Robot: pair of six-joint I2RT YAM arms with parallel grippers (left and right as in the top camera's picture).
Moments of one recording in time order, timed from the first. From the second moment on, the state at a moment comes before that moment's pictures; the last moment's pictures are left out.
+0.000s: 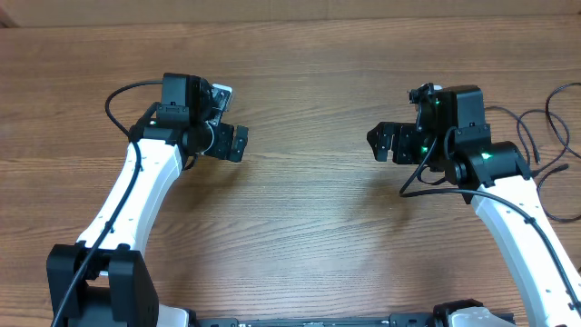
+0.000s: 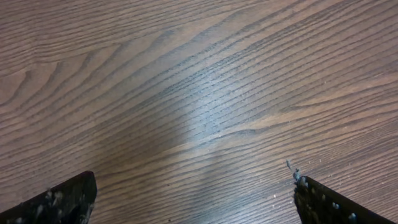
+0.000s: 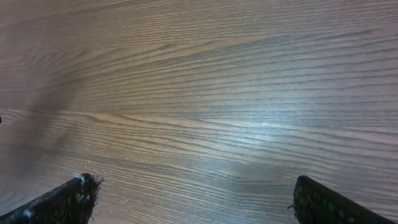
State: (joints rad) left arm -0.11 1.62 1.18 -0.64 0.19 0.14; right arm 0.17 1.33 1.11 -0.72 -0.23 0.23
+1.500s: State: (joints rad) left arm -0.21 1.27 1.18 -0.64 0.19 0.14; right arm 0.17 1.33 1.11 -0.72 -0.23 0.23
